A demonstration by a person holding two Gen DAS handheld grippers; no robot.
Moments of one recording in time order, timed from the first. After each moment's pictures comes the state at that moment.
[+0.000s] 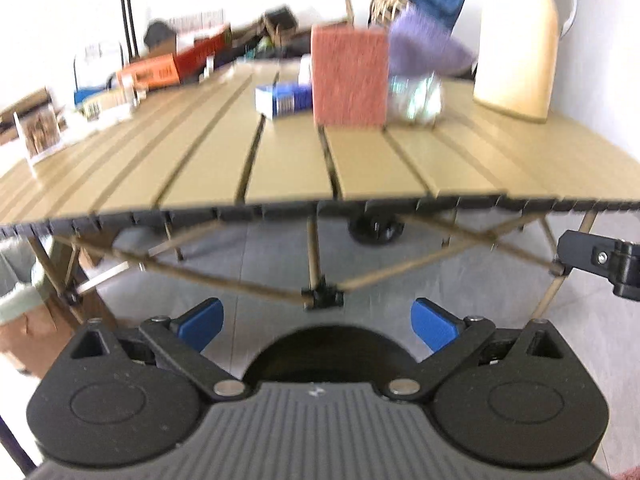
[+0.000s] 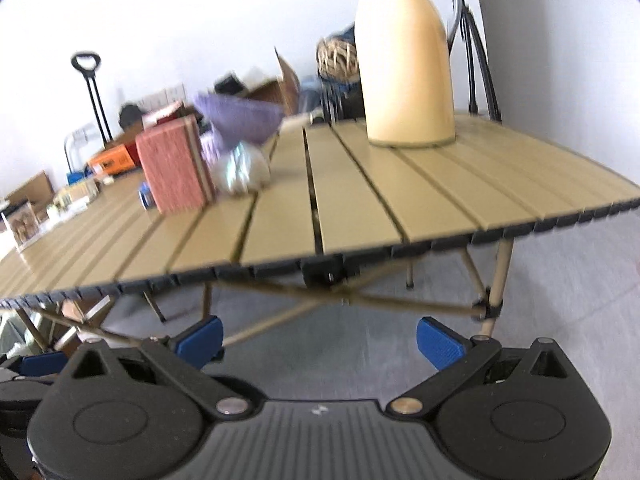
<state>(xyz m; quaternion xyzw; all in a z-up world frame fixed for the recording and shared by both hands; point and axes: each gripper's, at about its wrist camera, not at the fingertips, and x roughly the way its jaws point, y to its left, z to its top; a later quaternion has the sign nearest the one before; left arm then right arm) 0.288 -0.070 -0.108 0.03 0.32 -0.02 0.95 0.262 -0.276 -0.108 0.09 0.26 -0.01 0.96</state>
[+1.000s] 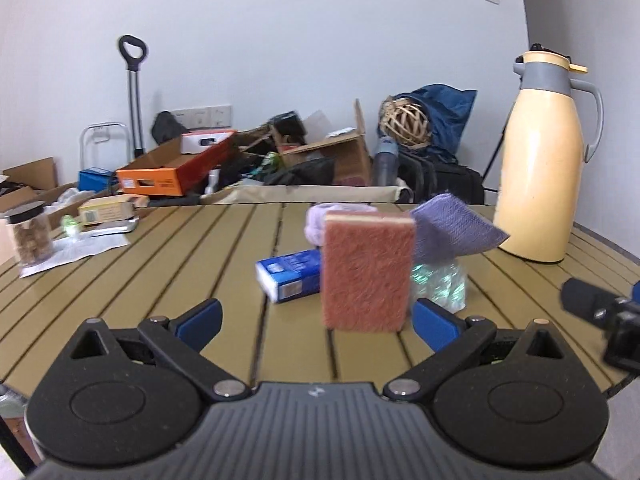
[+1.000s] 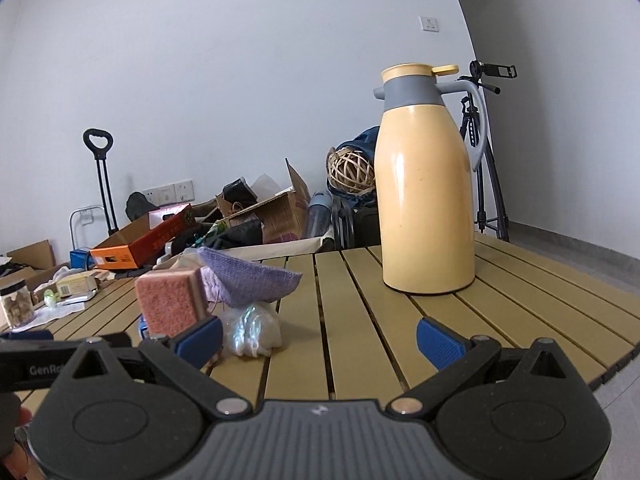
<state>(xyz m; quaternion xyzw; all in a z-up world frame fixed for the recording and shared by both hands) 0.378 -0.073 -0.038 0.01 0.19 -0.02 0.98 0.329 -0.269 -0.058 0.06 0.12 -0.02 0.99</state>
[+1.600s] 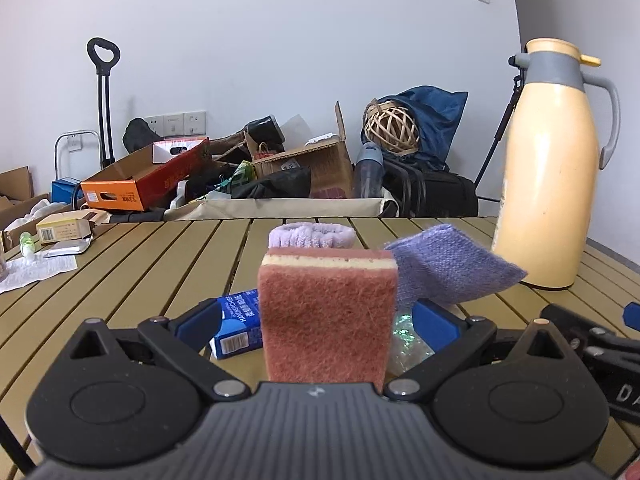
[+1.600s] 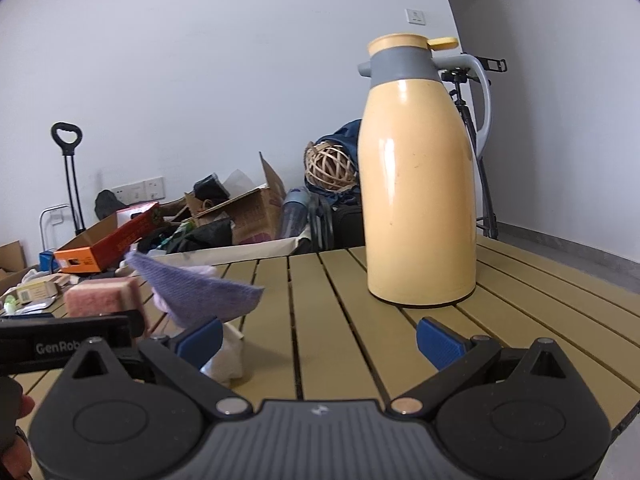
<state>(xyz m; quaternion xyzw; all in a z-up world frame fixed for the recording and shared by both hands) 0.452 -0.103 -0.048 0.01 0.18 -0.03 0.98 0.396 -0.284 -0.075 0.07 0.13 -0.05 0.99</state>
